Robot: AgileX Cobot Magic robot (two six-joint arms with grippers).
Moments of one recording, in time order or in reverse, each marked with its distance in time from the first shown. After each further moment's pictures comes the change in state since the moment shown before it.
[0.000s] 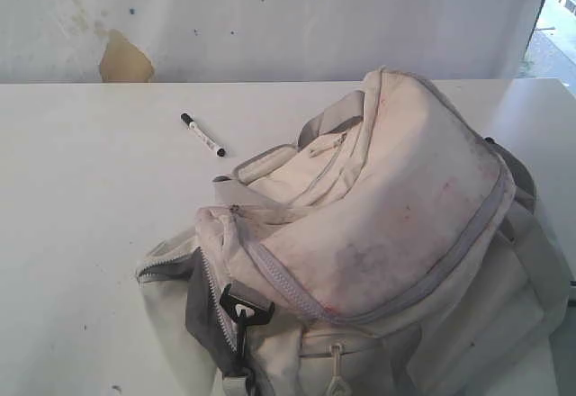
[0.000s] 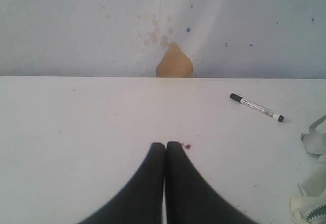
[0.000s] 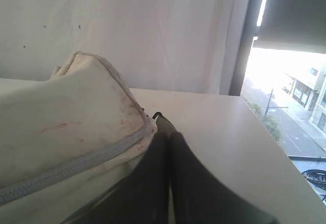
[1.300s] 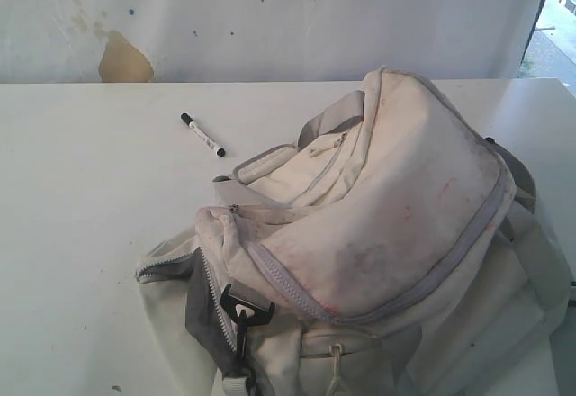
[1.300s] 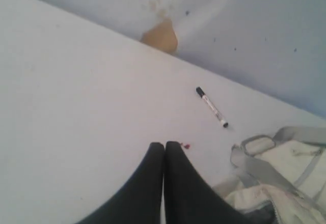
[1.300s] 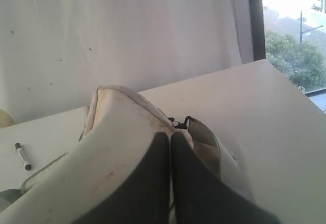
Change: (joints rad) left arm 0.000 0.246 -0.504 -0.139 0.491 -0.270; right arm 0.000 0.243 -0.362 0.000 0.250 0.344
